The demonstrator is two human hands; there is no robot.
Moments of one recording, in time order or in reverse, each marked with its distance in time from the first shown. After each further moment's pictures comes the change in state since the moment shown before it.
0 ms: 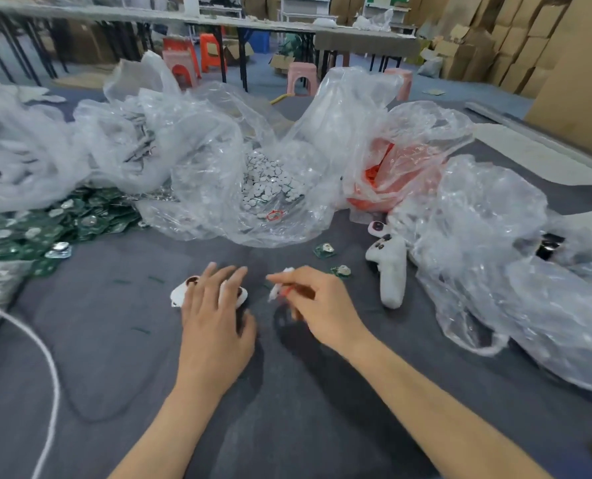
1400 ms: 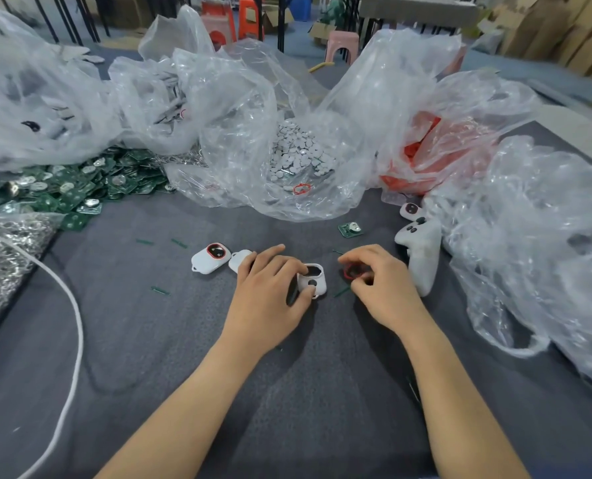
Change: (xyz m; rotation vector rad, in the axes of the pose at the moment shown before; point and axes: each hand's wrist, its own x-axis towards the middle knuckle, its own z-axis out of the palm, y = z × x) left_hand 0.007 0.021 0.021 -0.065 -0.177 0.042; right_hand -0.002 0.024 -0.046 -0.491 0.028 0.040
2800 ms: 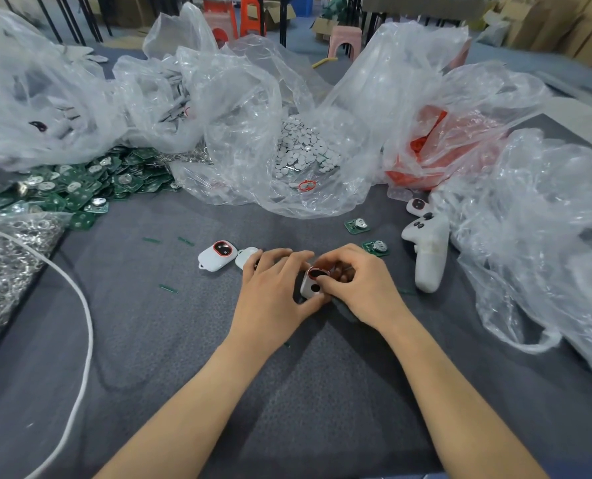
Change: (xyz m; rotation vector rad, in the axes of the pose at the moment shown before) left_hand -0.001 0.001 -0.002 0.027 0.012 -0.015; right_hand 0.003 -0.018 0.024 0.232 -0.041 -0.037
